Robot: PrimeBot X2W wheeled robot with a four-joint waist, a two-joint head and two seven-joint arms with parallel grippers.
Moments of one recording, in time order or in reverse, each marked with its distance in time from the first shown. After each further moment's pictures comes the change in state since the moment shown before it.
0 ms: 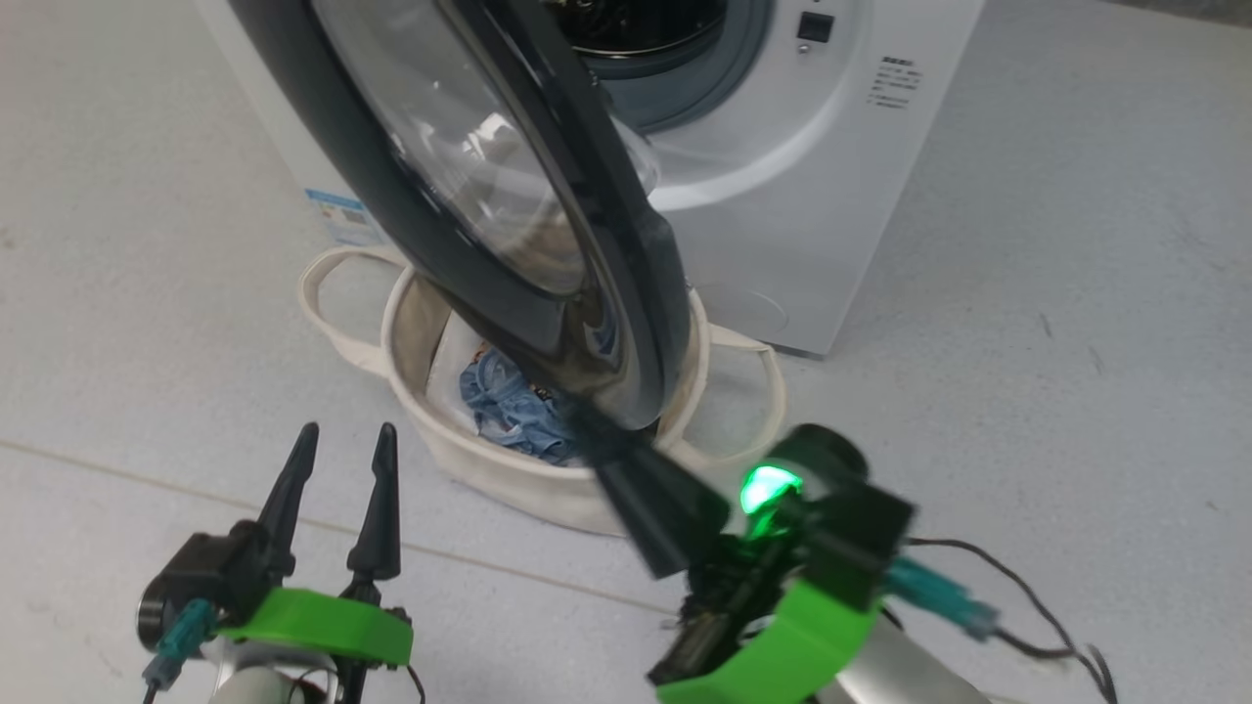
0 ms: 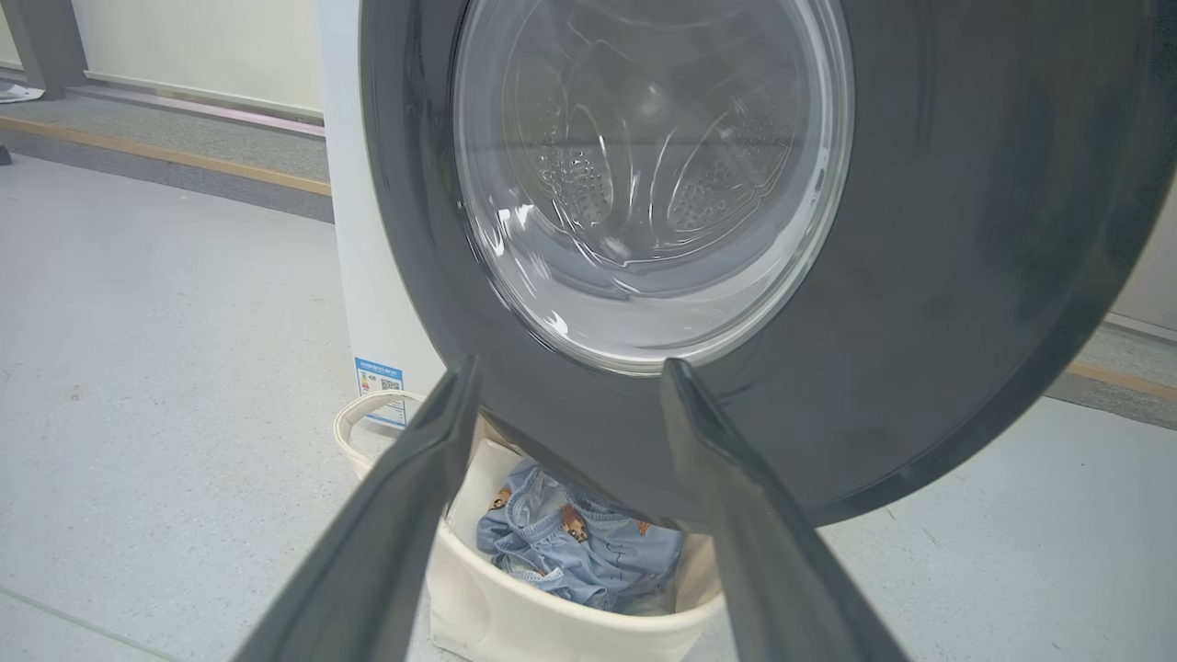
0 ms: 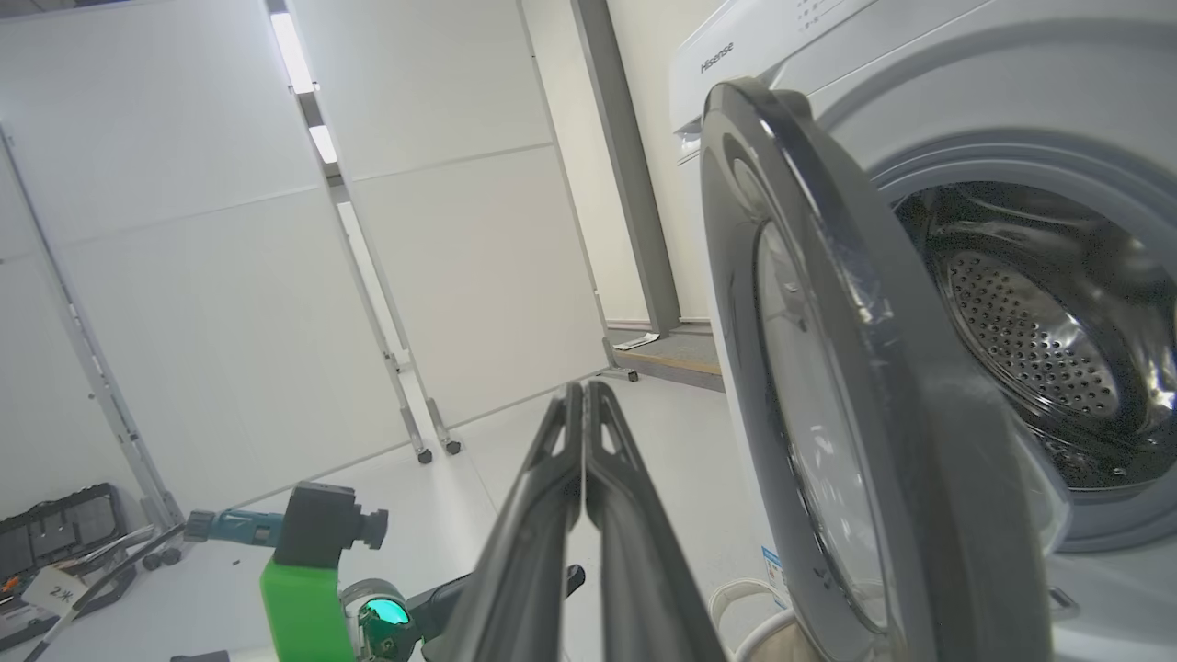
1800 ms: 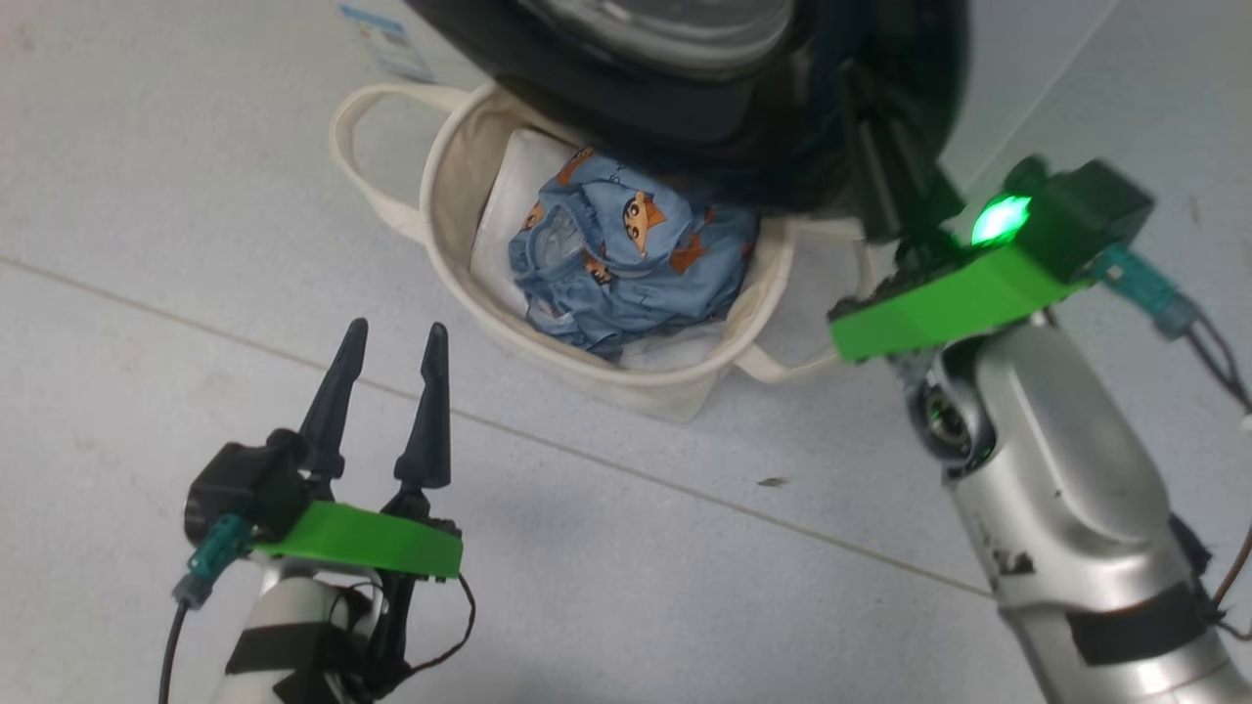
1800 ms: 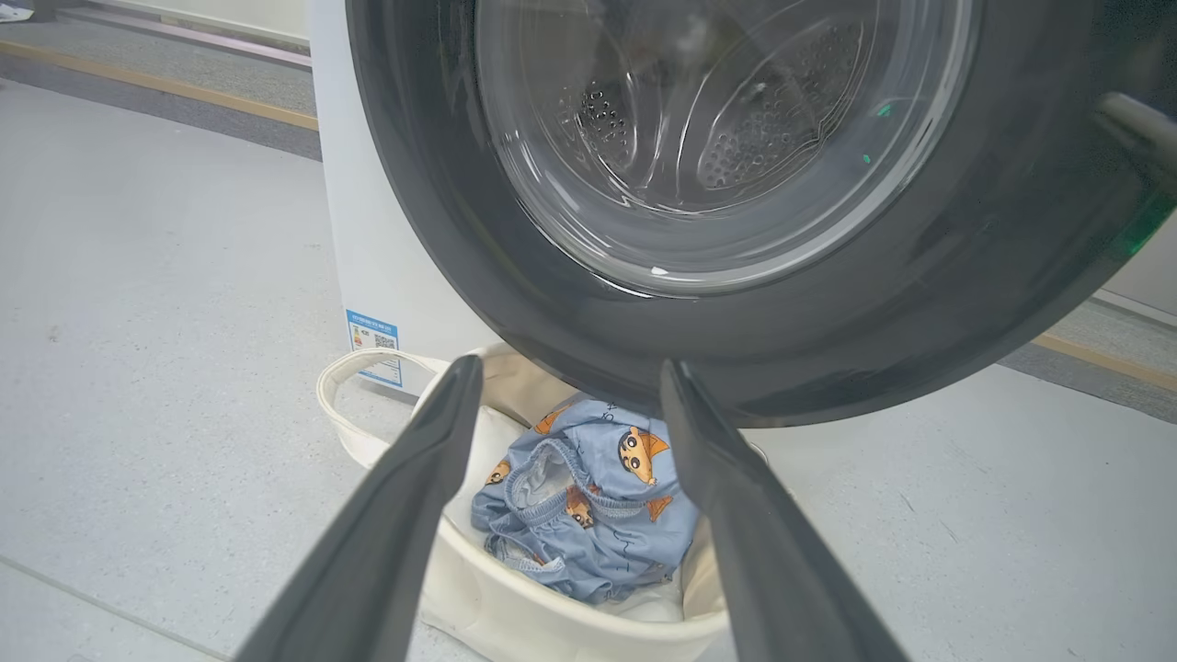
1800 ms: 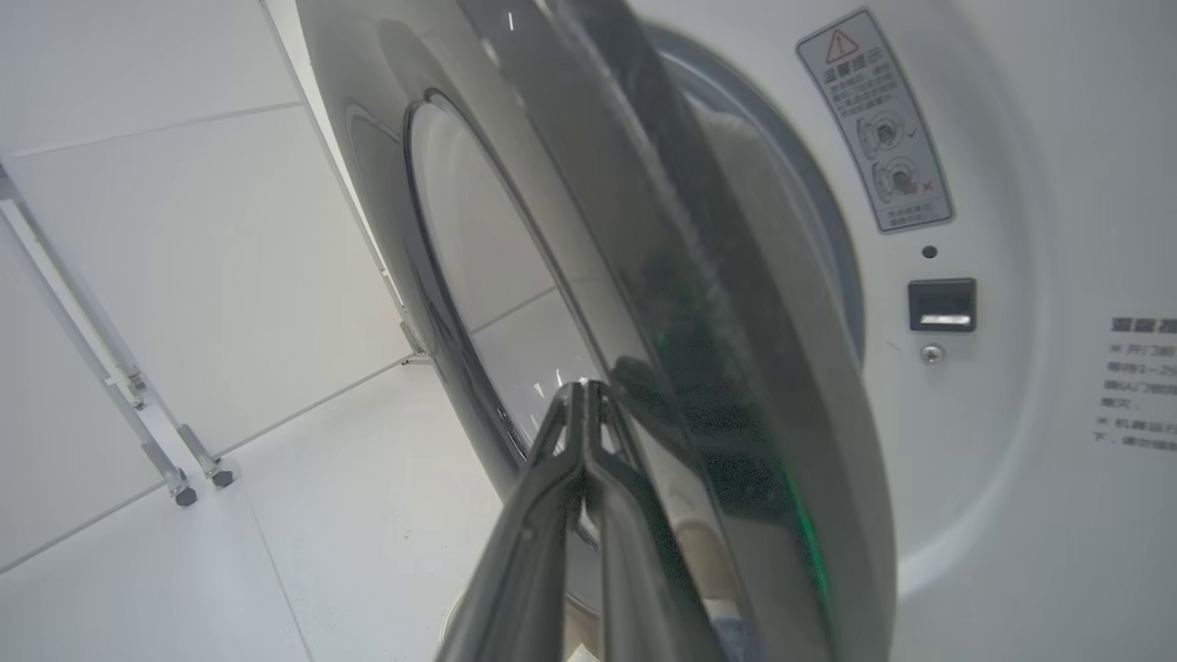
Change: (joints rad) left arm -0.143 -0.036 -0.077 -0.023 -0.043 0.010 0.000; right arm -0.353 -0.004 -0.400 0.358 -0.036 0.001 -0.002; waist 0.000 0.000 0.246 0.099
